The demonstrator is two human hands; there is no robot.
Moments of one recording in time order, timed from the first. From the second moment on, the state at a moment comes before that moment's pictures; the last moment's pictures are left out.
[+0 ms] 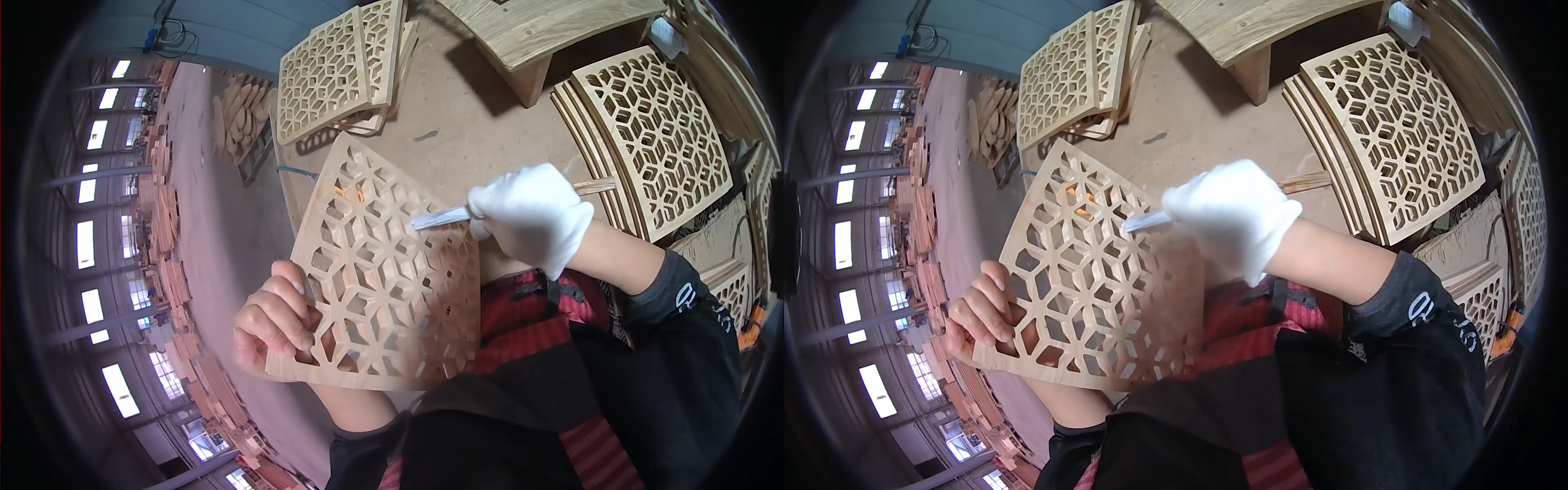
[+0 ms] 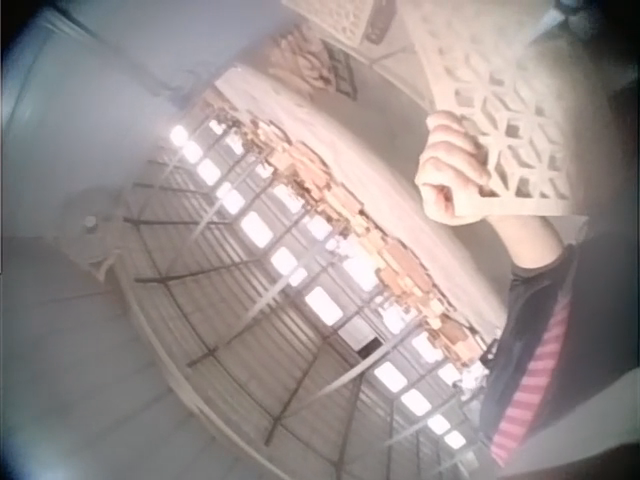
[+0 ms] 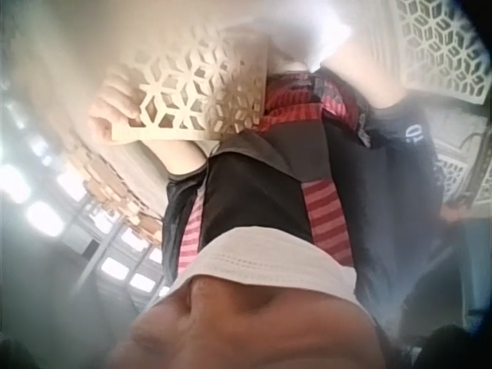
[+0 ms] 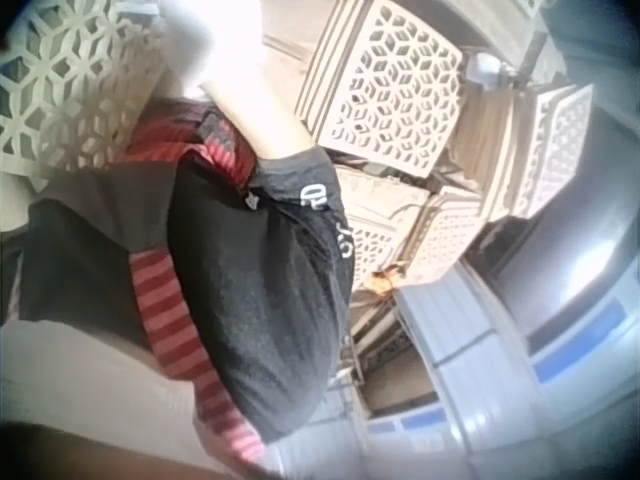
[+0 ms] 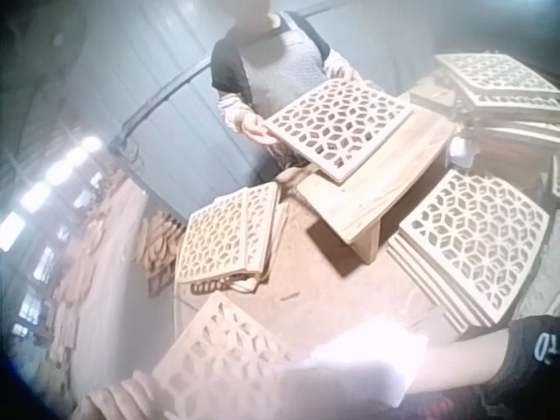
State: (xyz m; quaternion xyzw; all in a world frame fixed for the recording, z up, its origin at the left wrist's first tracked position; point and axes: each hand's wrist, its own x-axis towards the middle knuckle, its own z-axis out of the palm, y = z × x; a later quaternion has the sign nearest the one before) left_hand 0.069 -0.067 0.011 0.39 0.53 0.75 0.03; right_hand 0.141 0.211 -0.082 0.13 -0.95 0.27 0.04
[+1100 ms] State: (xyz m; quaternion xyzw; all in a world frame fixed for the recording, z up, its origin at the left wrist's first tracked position) left_hand 0.075 -0.047 0.017 0.40 0.55 0.74 0.02; right_hand 0.095 0.151 -0.070 0.25 -0.94 0.22 -0.10
